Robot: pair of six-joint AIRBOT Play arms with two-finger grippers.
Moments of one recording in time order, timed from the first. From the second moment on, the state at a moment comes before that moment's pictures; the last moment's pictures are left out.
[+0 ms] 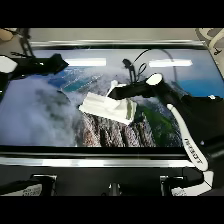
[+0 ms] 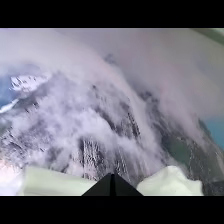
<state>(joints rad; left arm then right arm) -0.08 -1.35 1.53 0.92 -0.91 -1.54 0.33 -1.67 1.43 -0.50 0.97 0.93</state>
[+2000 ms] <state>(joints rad) -0.06 -1.19 1.49 0.95 -0.96 -1.48 -0.15 -1.62 1.49 -0.57 1.20 0.99</state>
